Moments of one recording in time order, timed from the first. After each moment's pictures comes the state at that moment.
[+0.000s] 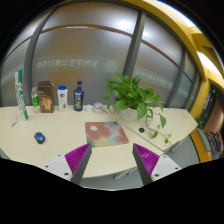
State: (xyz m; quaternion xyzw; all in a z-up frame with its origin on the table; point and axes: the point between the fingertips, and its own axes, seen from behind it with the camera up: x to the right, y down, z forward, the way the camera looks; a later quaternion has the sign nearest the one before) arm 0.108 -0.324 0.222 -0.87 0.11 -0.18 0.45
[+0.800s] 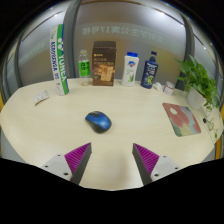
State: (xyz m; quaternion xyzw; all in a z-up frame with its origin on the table) arm -0.178 -0.197 0.023 -0.92 0.00 -0.03 0.39
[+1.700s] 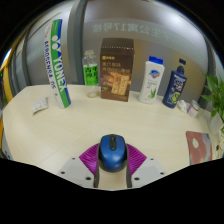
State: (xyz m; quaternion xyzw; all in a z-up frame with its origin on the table) arm -0.194 -0.052 0.008 -0.91 -0.08 0.02 0.40
